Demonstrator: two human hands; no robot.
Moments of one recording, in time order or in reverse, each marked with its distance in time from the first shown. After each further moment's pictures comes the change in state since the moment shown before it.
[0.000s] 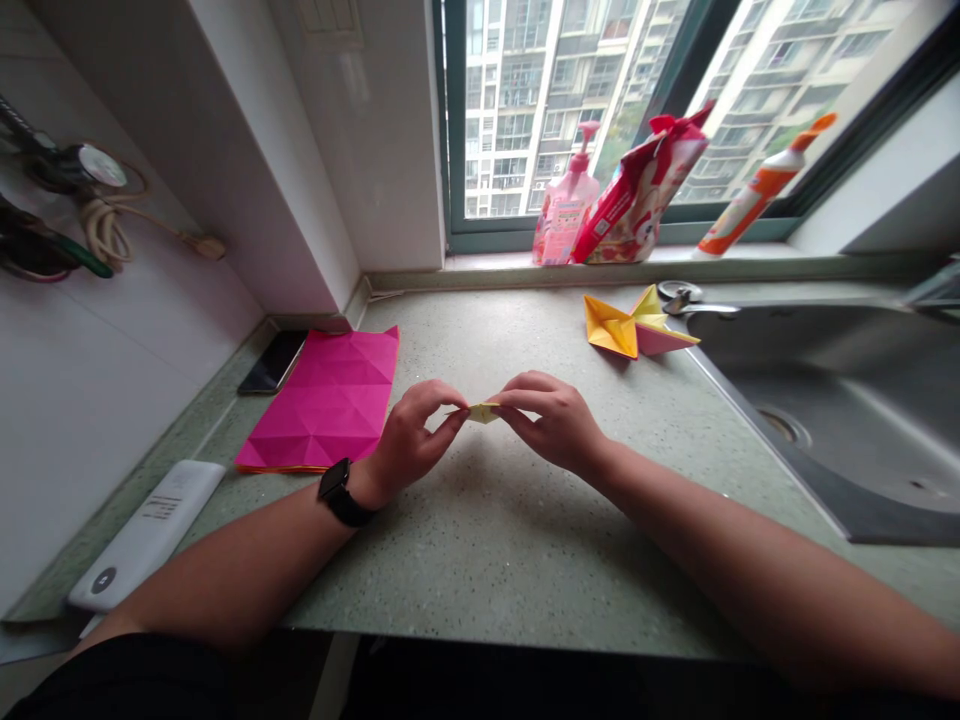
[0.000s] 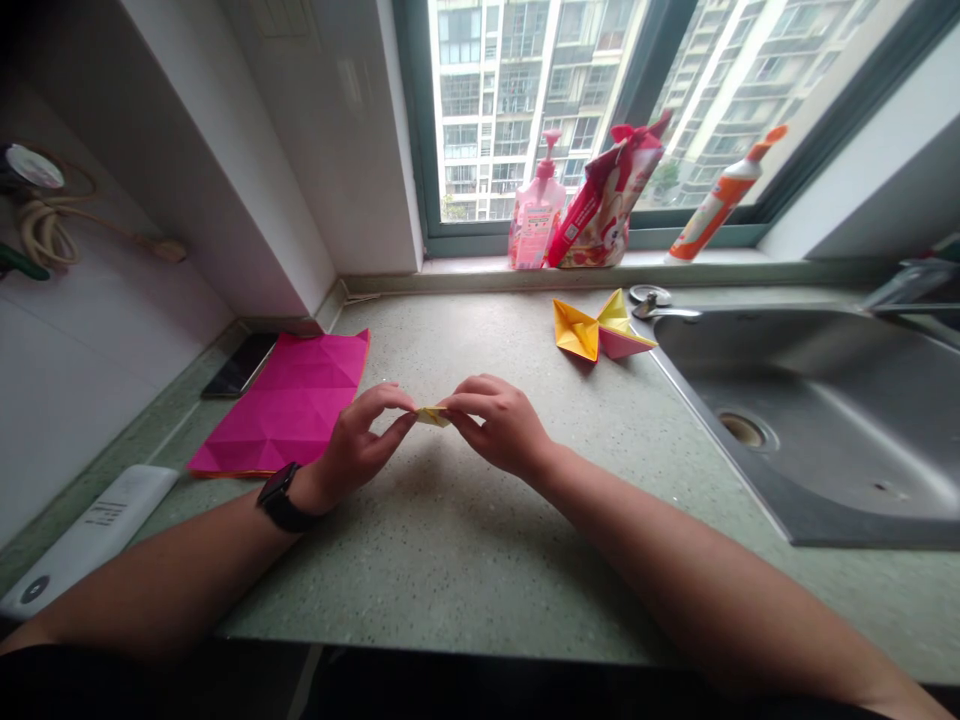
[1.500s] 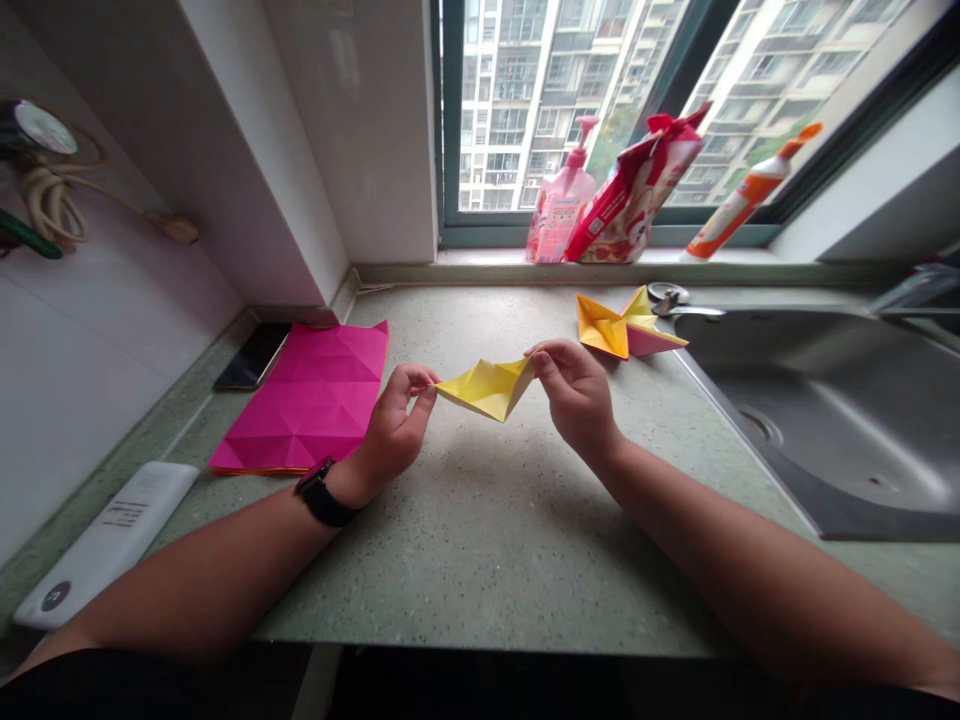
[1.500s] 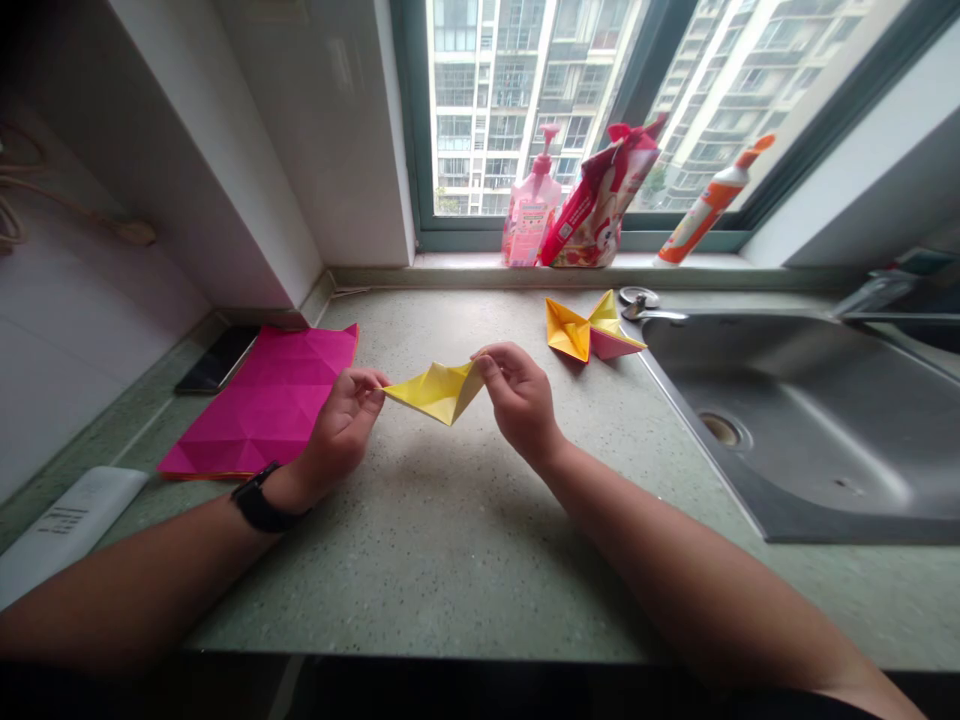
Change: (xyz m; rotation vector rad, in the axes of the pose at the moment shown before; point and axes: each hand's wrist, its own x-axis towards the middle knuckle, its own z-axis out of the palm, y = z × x) left_hand -0.004 -0.015 0.008 -0.266 0.137 -0.298; right_hand 0.006 0.017 -0.006 0.399 0.389 0.418
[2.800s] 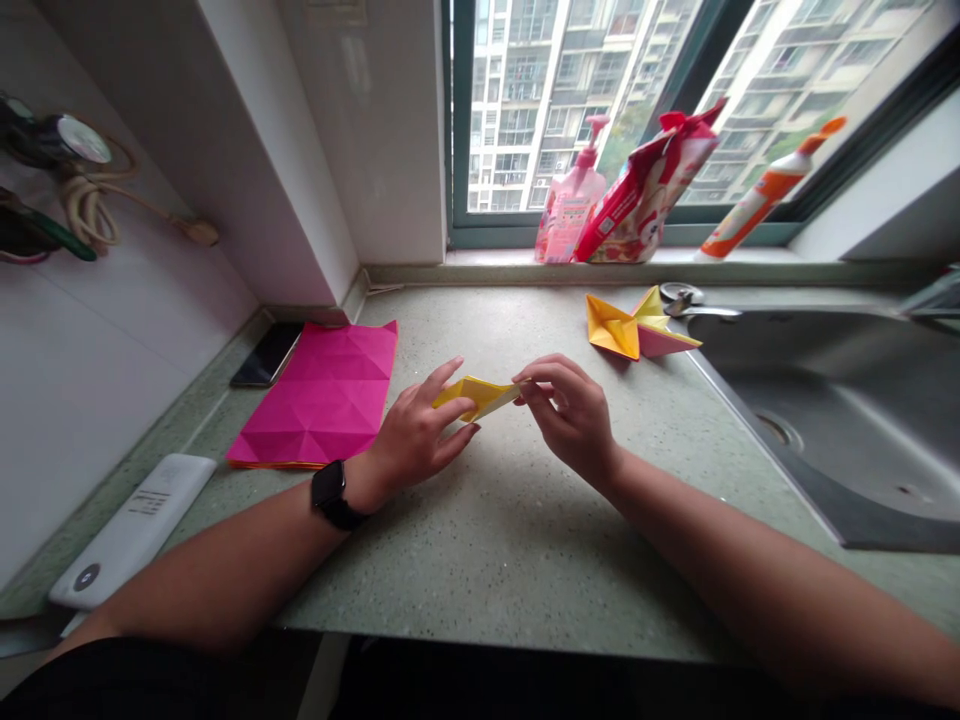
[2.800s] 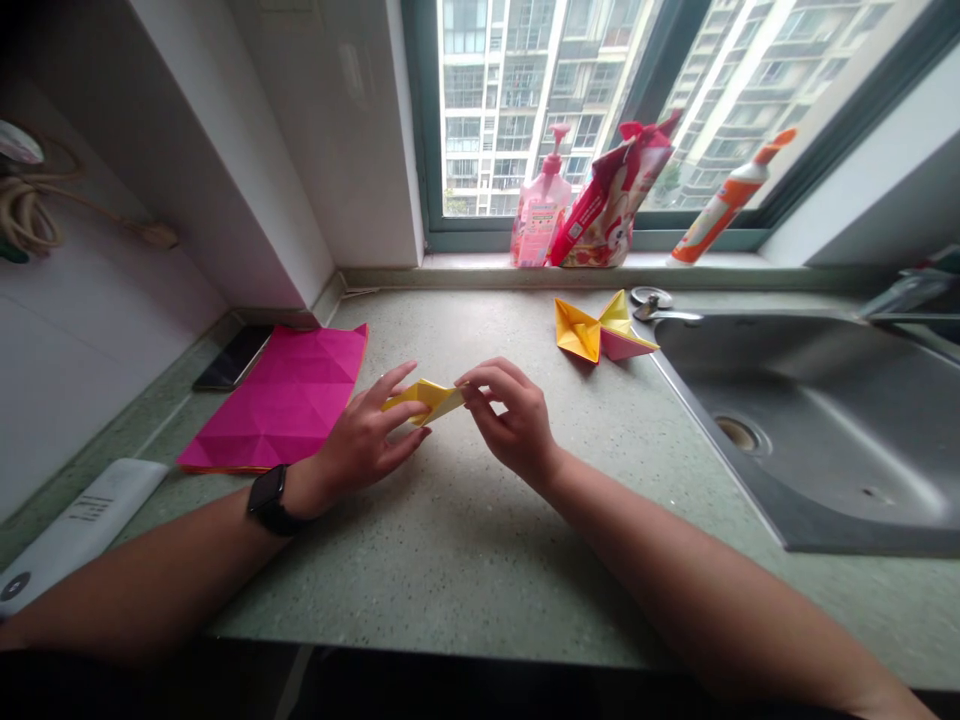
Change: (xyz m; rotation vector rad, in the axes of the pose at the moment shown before) left_hand -0.006 0.012 -0.008 0.656 -0.305 0.329; right_hand -0.017 -0.025 0.007 -0.083 -0.173 -0.152
